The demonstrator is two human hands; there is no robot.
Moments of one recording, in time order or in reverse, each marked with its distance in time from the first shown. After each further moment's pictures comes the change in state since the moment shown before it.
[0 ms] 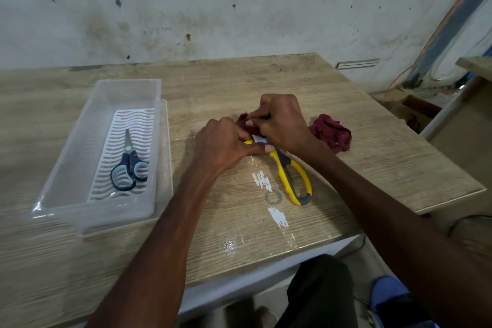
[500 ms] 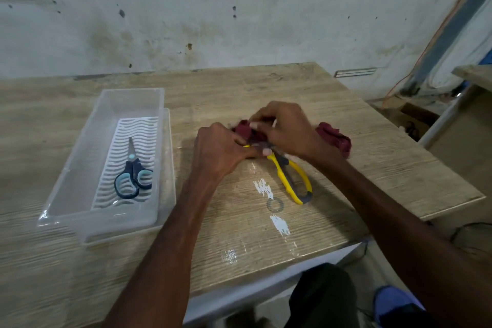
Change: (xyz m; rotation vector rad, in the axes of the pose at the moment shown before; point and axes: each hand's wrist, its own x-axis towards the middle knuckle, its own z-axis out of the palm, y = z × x) left_hand 0.006 -0.010 0.002 -0.117 0.114 -0.077; right_hand -0.001 -0.010 -0.021 0.018 -0.103 0.040
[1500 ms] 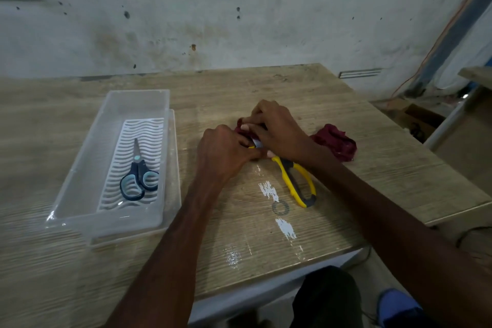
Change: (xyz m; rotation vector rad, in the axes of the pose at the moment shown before) left_hand 0.001 -0.002 0.001 0.047 0.004 0.058; right_hand 0.009 -0.007 0.018 -0.079 -0.014 -0.122
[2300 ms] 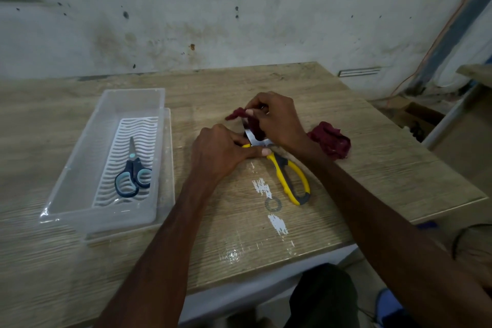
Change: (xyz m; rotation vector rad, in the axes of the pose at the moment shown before) left_hand -0.007 0.008 -0.002 -0.012 0.012 -0.022; right_hand 0.011 0.011 0.002 0.151 0.206 0.202
